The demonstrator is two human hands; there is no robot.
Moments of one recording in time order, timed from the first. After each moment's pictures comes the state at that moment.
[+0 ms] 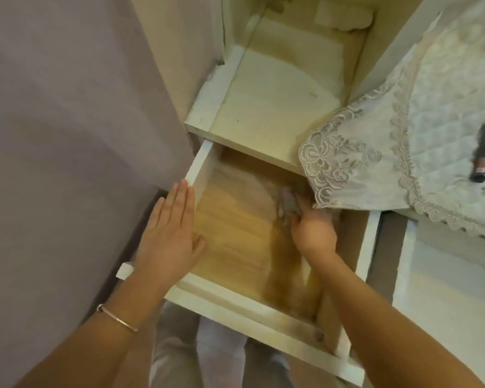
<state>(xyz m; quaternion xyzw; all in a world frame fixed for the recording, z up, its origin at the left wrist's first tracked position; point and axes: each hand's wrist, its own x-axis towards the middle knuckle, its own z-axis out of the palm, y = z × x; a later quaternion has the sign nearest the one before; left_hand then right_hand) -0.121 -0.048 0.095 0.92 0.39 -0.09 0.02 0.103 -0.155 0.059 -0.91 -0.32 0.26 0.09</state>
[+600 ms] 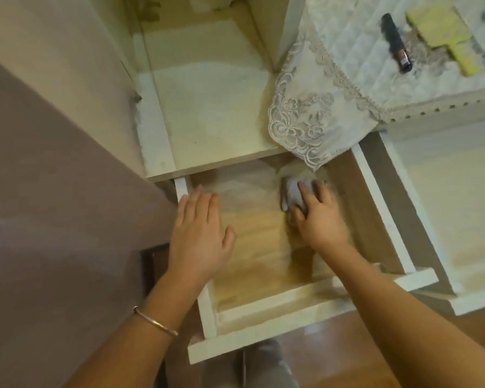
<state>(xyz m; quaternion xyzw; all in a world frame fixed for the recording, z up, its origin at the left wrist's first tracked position) -0.074 0.028 0.099 0.99 0.12 -0.07 0.10 0.036 -0.159 0.060 -0.96 -0.11 0.19 0.19</state>
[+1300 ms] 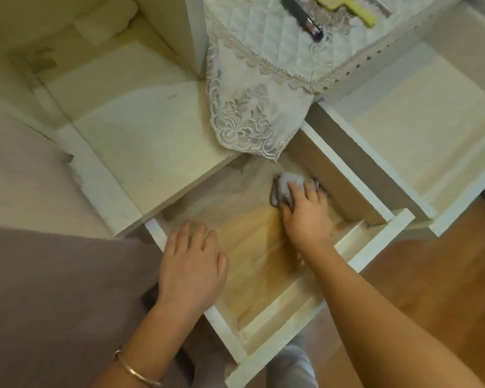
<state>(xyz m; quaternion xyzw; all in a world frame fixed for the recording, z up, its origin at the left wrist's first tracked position) -0.068 0.049 0.101 0.99 -0.07 -0.12 0.02 -0.001 -0.148 0.059 -0.97 0.12 0.11 0.20</state>
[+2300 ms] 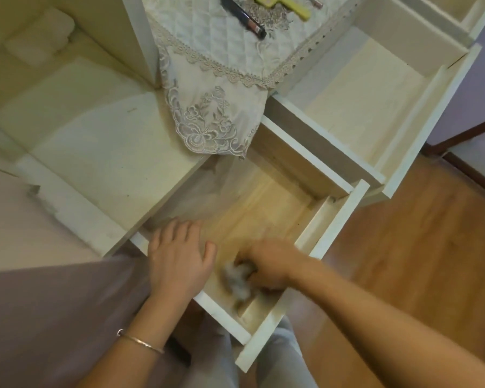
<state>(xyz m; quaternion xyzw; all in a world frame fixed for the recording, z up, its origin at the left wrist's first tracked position) -0.049 0.059 0.094 0.99 -0.09 -0.12 0.05 -0.059 -0.111 0.122 -0.89 -0.13 0.42 0.11</state>
